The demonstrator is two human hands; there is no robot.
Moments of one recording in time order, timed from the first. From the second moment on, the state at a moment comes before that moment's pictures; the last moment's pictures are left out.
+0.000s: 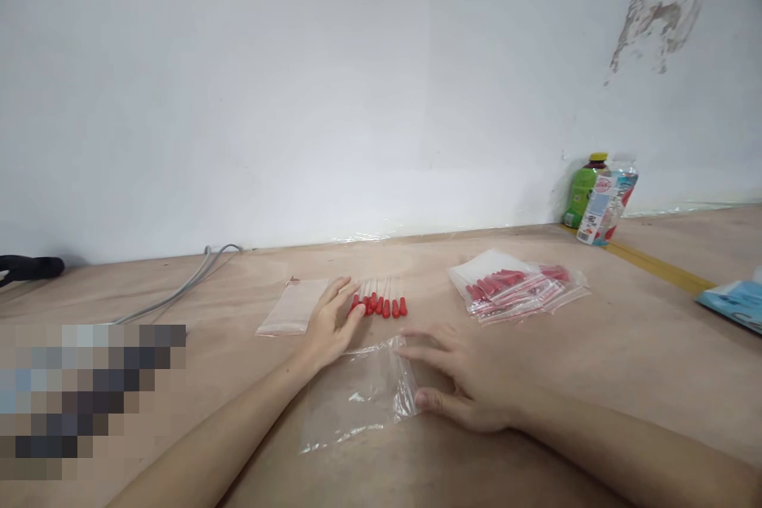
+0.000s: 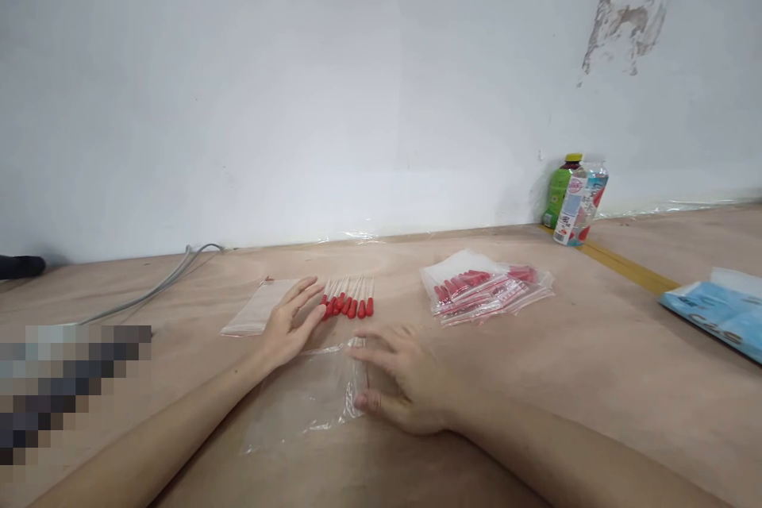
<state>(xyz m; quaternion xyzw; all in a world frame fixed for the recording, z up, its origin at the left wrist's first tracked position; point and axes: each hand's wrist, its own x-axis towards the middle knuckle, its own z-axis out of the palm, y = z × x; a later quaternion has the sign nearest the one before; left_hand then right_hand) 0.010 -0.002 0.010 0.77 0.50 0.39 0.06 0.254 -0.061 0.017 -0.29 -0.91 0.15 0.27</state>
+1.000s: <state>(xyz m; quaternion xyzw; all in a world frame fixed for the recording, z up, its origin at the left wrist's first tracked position) -0.001 -0.036 0.015 0.77 0.52 0.29 0.24 0.343 0.010 0.041 -0.64 -0.76 -0.12 0.06</state>
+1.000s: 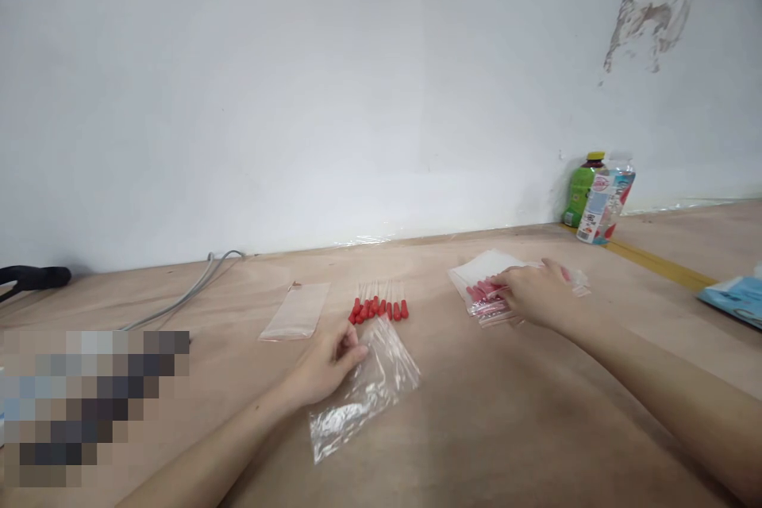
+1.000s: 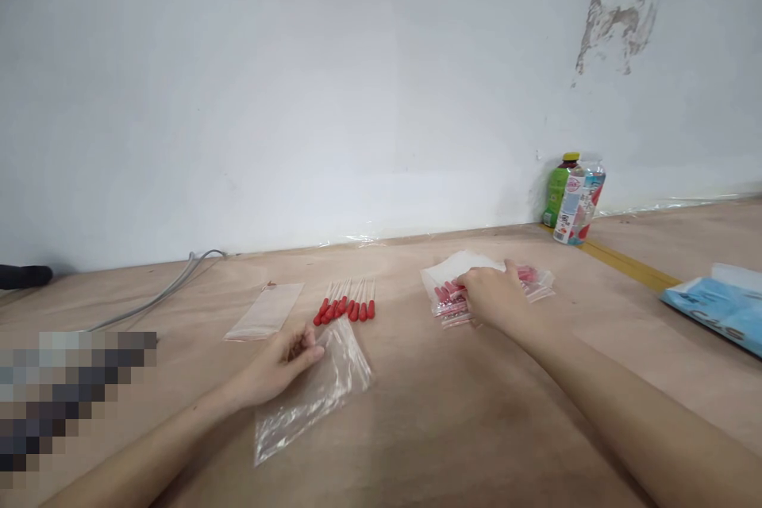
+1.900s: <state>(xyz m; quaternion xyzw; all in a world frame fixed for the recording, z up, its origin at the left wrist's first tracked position) -0.021 -0.012 0.029 0.74 0.58 0.34 -0.04 0.241 -0.055 0.030 -0.48 -0.78 0.38 0.17</state>
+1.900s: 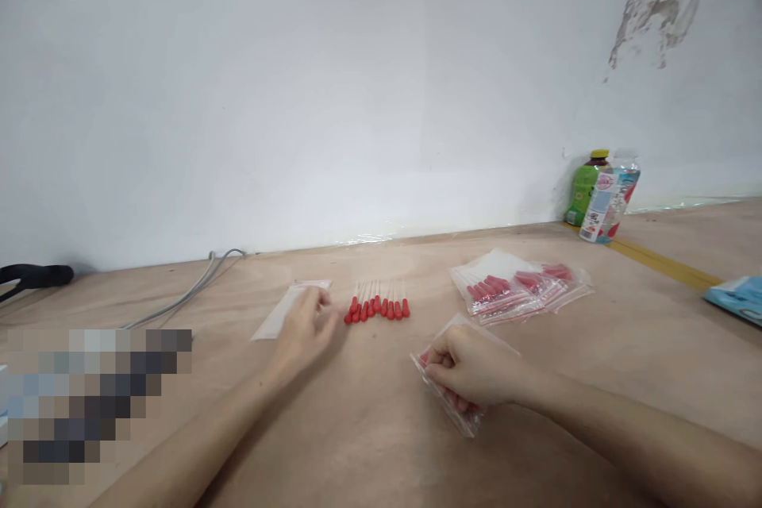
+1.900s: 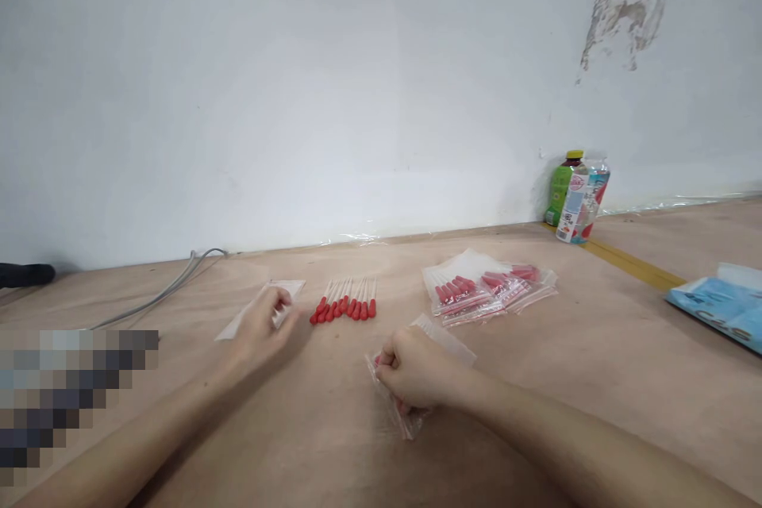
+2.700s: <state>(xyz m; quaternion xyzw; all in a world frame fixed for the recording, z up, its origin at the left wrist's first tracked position) 0.053 -0.054 -0.013 0.69 0.43 0.39 0.43 0.199 -0.048 0.013 -0.50 -0.59 0.57 0.28</state>
